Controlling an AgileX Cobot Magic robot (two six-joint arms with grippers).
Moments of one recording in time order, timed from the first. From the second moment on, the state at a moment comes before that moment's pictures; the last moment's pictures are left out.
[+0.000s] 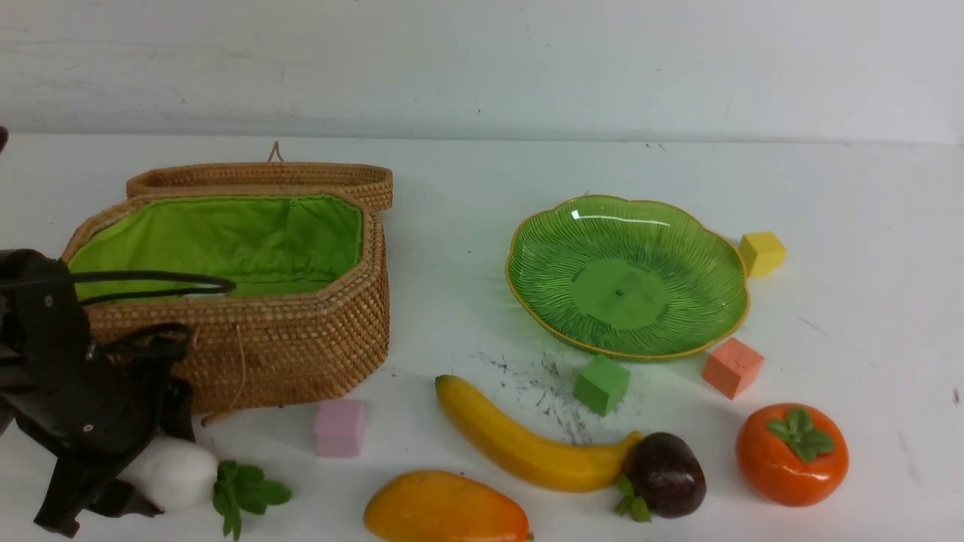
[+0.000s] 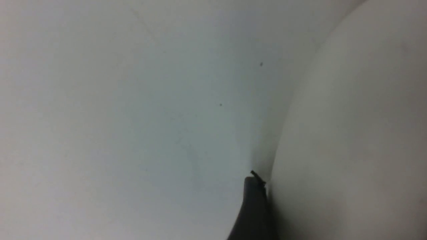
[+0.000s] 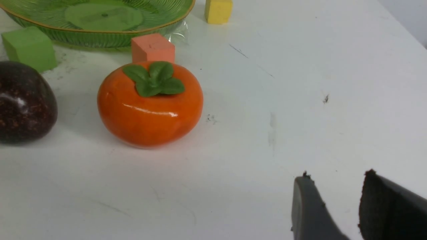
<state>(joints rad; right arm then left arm) 0.00 -0.02 0.02 -0.14 0.39 -0.02 -0.02 1.65 -0.87 -0.10 0.60 -1.31</state>
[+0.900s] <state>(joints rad) 0.00 -0.02 0.02 -0.14 0.39 -0.02 -0.02 1.41 -0.88 -0.13 0.87 -0.68</state>
